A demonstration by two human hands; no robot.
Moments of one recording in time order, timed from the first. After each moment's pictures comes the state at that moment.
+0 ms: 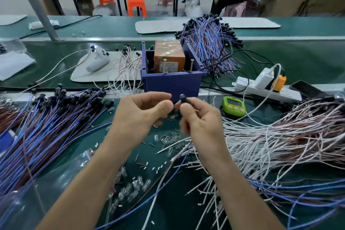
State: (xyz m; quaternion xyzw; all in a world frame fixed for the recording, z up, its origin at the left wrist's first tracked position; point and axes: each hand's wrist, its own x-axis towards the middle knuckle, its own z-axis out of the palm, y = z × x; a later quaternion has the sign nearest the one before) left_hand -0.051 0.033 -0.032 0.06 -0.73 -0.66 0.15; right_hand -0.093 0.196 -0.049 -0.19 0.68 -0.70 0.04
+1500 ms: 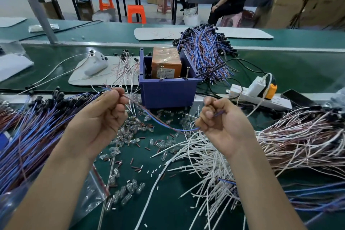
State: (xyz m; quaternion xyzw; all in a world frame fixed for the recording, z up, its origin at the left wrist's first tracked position) left_hand -0.035 -0.023 -0.025 0.04 -0.43 -0.90 0.10; right_hand -0.132 0.236 -0.025 0.00 0.42 -0.88 0.24
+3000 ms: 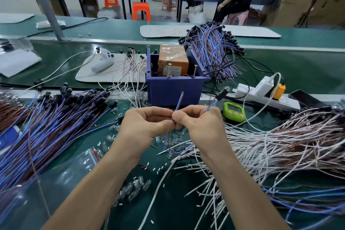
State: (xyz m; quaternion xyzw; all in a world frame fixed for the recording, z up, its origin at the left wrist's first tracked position) left_hand -0.038 0.046 -0.032 0.13 -0.68 -0.72 0.08; right_hand -0.099 0.188 -0.036 -0.12 0.77 -0.63 0.06
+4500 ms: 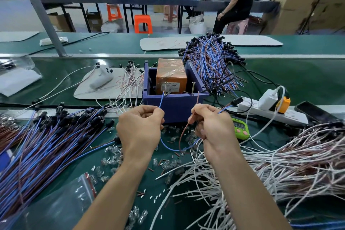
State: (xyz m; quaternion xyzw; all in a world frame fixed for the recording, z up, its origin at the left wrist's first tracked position) left_hand -0.097 0.056 -0.029 0.29 -0.69 -0.58 0.32; right_hand -0.154 0.186 -0.022 0.05 0.61 -0.79 0.10
